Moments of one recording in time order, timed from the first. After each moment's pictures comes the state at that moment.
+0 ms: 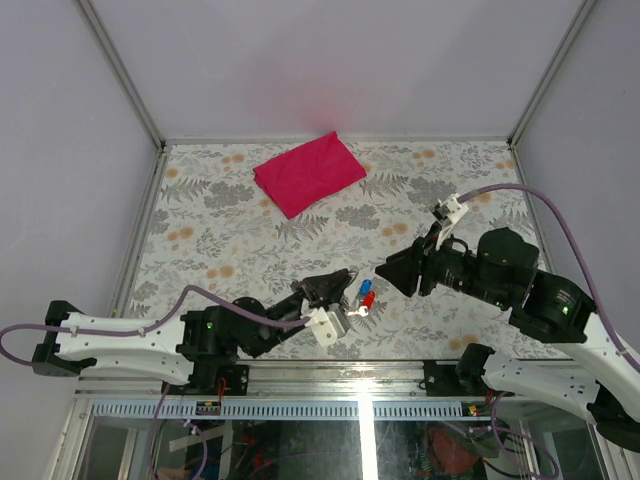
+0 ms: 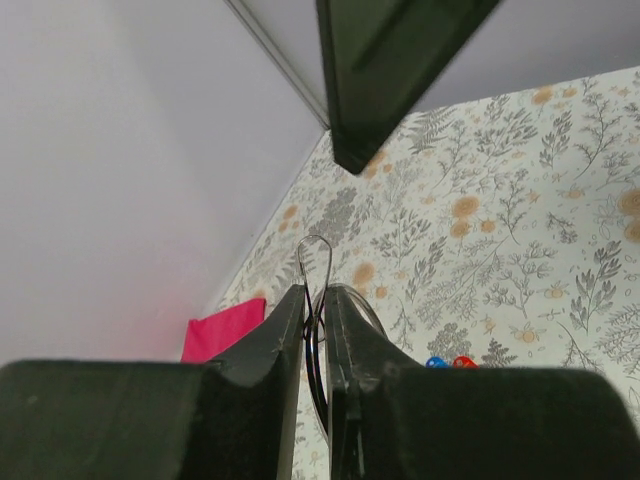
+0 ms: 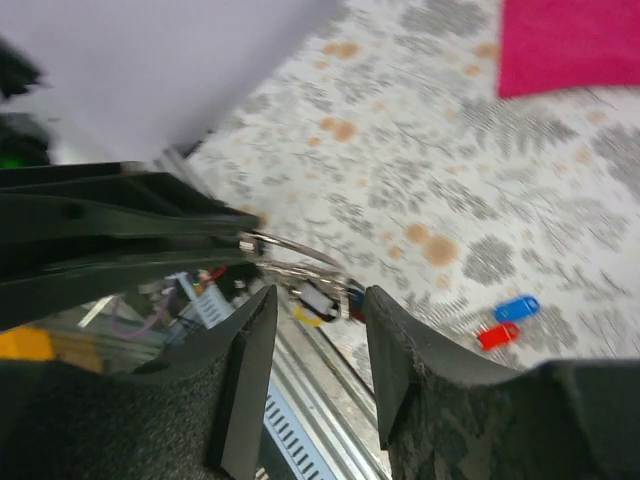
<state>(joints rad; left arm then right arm) -1.54 0.91 0.79 0.20 -0.51 0.64 0.96 0.77 1.20 -0.66 -0.08 0.41</state>
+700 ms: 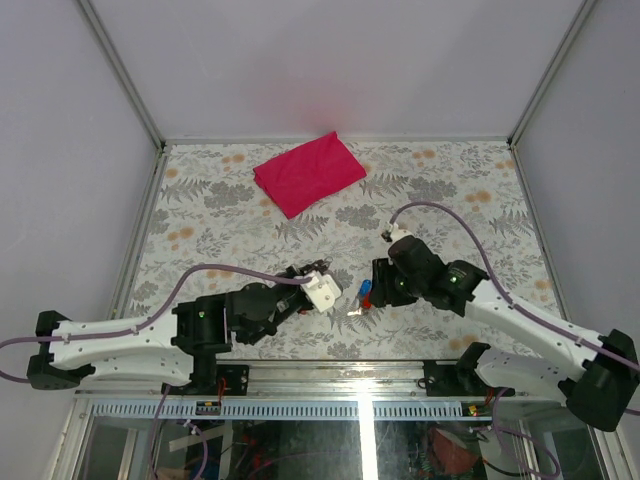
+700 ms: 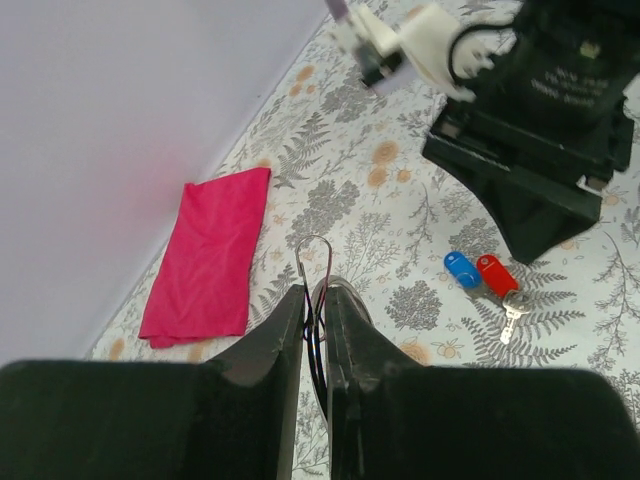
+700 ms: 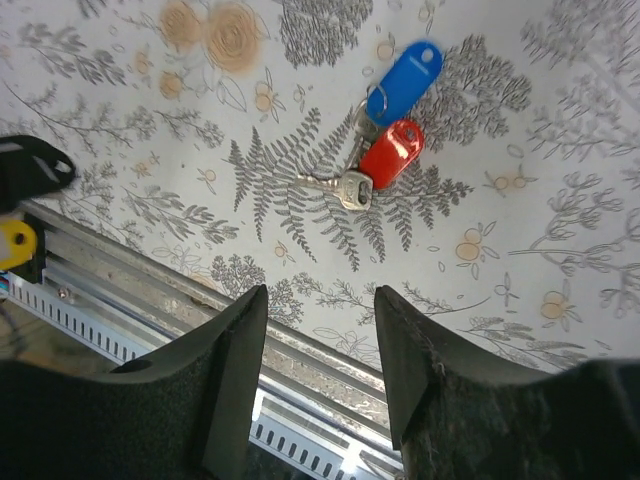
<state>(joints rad) -1.42 0.90 0.85 -0.15 -0.60 0.41 0.84 1.03 0.83 -0.71 0.02 0.62</state>
